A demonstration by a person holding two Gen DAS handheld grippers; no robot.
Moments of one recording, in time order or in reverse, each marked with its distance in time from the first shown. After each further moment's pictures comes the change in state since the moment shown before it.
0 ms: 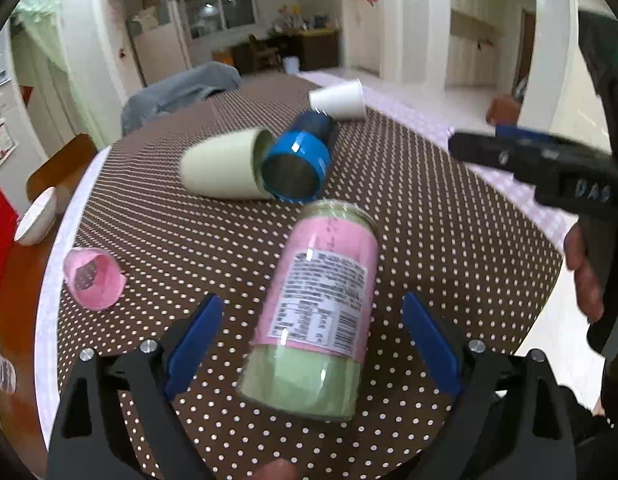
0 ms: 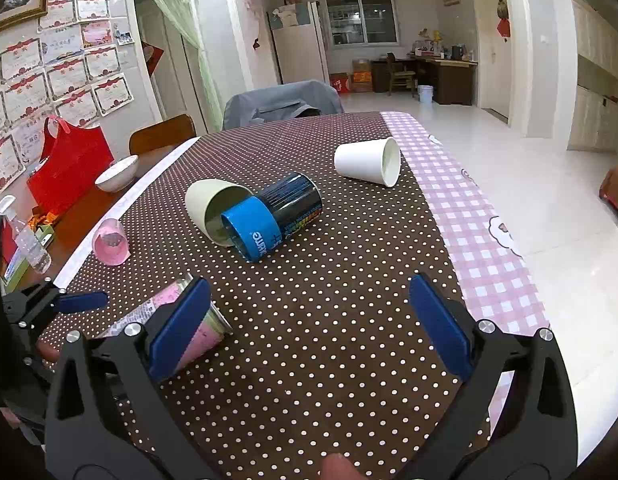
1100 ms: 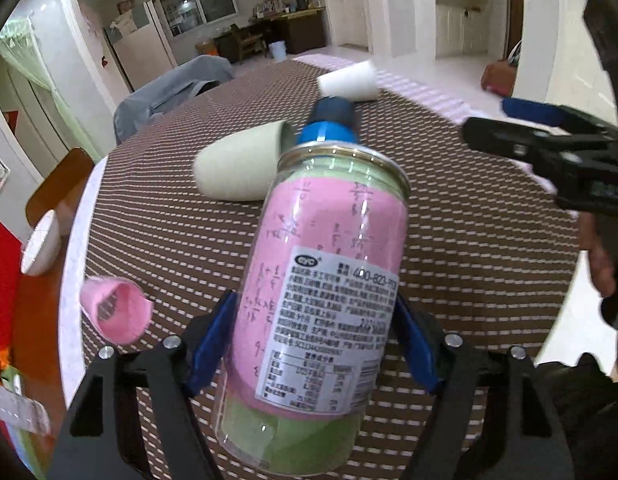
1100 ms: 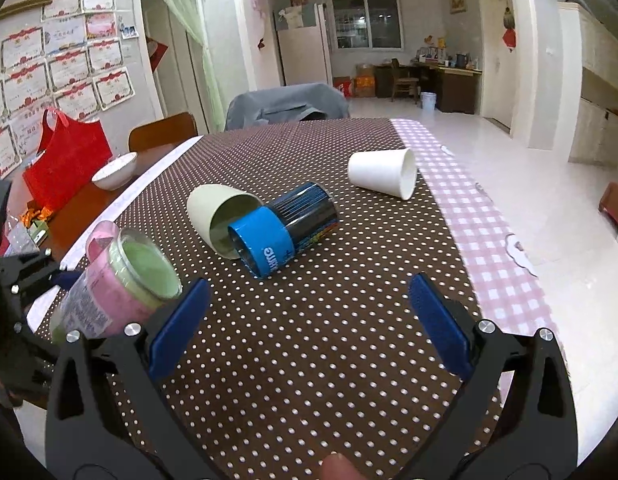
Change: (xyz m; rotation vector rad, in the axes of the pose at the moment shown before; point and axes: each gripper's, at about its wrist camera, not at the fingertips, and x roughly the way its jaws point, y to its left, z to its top) left arm 0.019 0.028 0.018 0.115 0.090 -0.013; right arm 0.017 0.012 0.010 -0.026 -0.019 -0.020
